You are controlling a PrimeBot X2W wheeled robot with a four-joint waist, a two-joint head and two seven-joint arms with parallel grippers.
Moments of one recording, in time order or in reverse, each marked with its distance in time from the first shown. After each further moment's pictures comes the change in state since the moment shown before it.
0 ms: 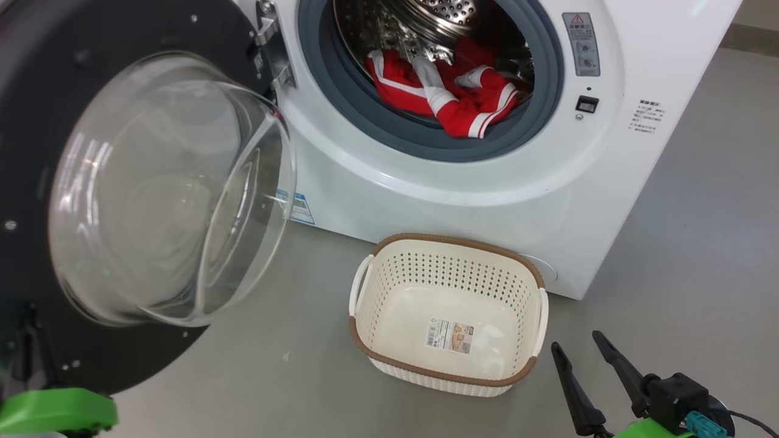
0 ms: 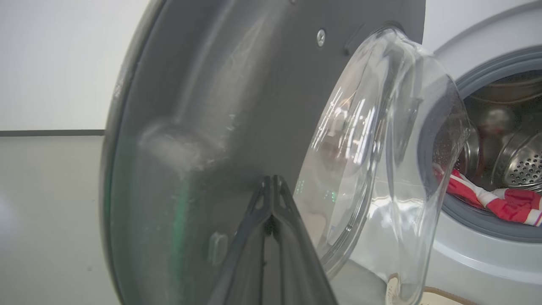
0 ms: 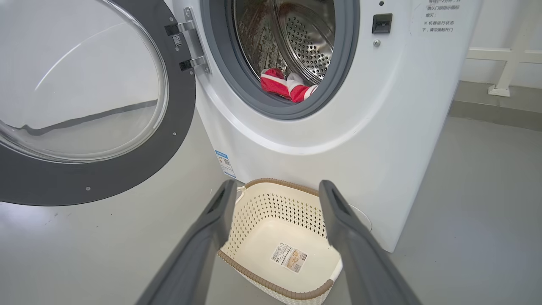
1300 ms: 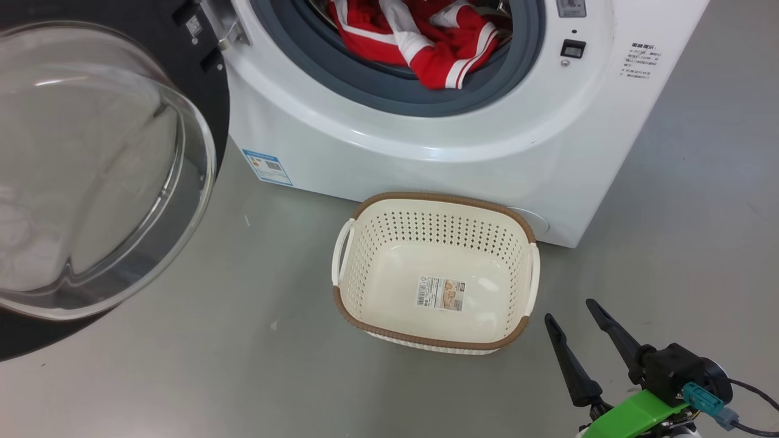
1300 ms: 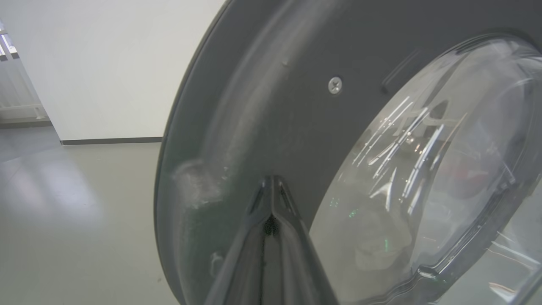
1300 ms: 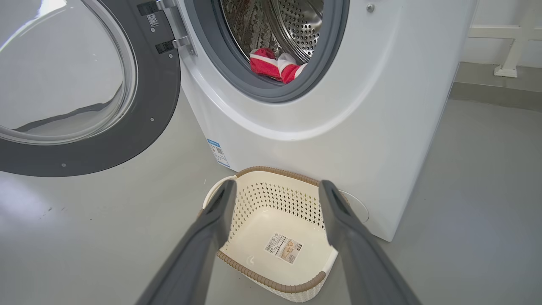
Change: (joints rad) left arm -0.330 0.154 0.323 0.378 0.123 -0.102 0.000; right arm -0.085 -0.045 0.049 -0.002 0.000 0.000 0.000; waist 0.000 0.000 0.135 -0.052
